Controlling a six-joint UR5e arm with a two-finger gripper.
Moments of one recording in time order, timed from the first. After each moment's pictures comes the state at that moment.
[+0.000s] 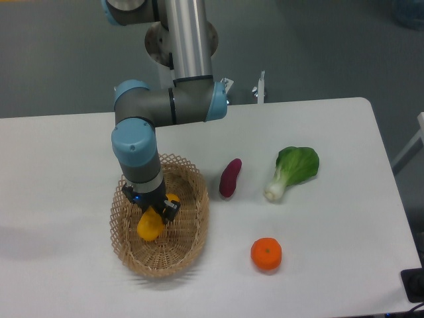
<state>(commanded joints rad) 2.12 -1.98 -1.82 -0.79 1.58 0.63</state>
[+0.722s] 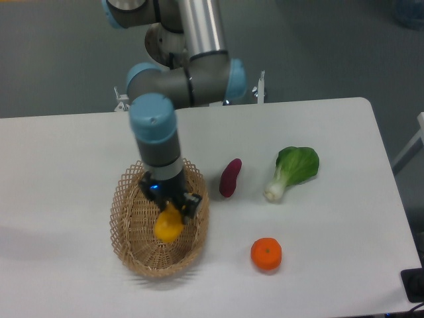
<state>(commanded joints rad) 2.31 -1.85 -1.74 -0.81 1.54 0.84</state>
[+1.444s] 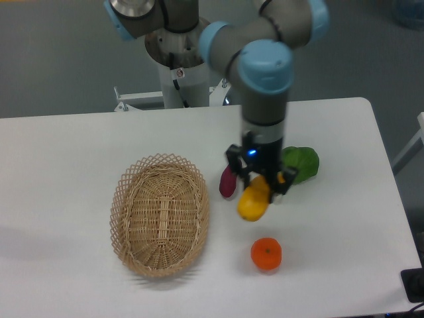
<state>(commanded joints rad) 2.64 -1.82 -1.56 -1.11 1.44 1.29</state>
